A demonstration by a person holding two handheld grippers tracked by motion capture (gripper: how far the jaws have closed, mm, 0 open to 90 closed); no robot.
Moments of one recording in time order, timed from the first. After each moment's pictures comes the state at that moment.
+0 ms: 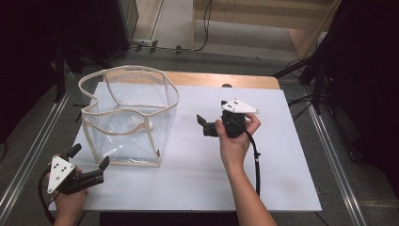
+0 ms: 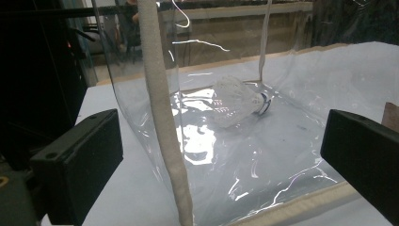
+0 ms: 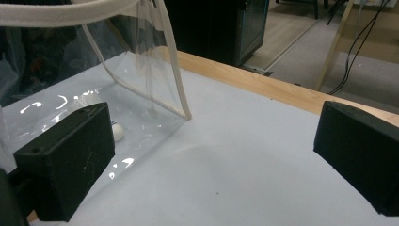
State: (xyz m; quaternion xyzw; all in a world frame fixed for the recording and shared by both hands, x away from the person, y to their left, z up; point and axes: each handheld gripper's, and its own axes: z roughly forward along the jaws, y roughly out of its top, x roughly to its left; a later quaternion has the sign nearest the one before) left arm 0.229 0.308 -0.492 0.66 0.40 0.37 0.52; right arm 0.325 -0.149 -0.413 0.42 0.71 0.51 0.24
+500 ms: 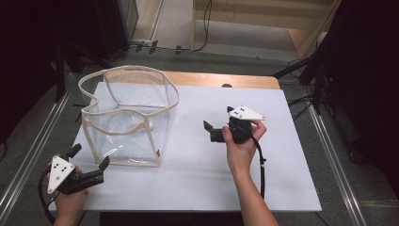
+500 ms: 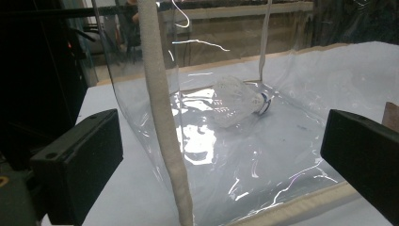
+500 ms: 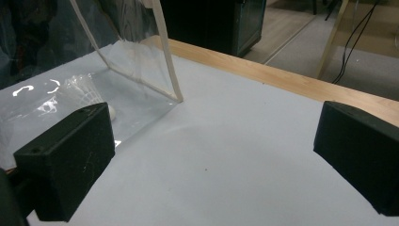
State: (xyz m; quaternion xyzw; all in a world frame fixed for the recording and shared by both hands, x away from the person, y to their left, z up) left arm 0.229 0.308 -0.492 0.66 0.40 0.37 0.52; right arm 0.316 -0.167 -0.430 0.43 0.71 0.50 0.24
